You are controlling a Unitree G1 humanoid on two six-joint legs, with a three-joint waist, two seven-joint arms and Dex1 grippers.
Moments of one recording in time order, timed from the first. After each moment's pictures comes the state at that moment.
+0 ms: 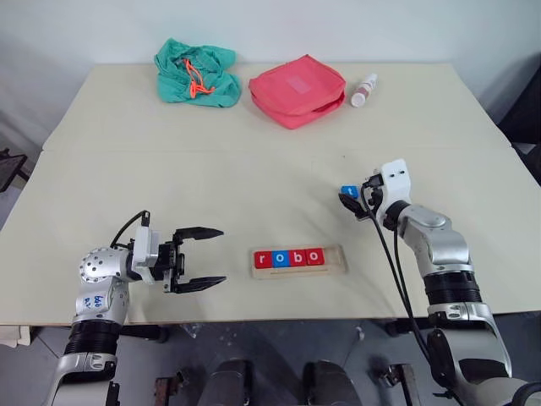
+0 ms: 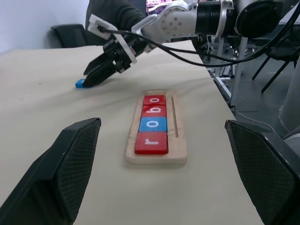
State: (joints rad) left arm -0.33 0.53 0.13 0.32 -0.53 -0.24 -1.49; right arm -0.65 -0.40 -0.09 0.37 0.16 0.46 0.46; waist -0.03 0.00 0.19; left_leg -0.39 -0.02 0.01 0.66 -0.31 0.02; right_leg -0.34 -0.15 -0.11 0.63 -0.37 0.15
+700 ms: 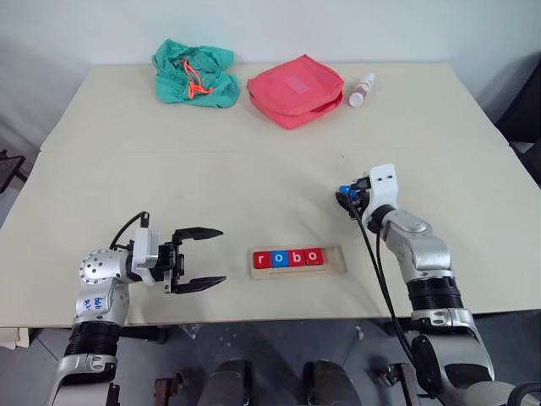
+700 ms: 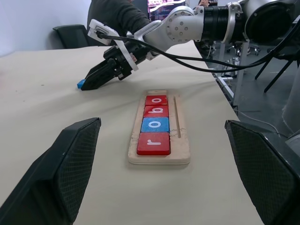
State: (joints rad) left arm -0.33 0.52 0.13 0.33 -0.53 -0.26 -1.48; right arm -0.62 -0.32 -0.08 0.30 0.16 0.47 0.34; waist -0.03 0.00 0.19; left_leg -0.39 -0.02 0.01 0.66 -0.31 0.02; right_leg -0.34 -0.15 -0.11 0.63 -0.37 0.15
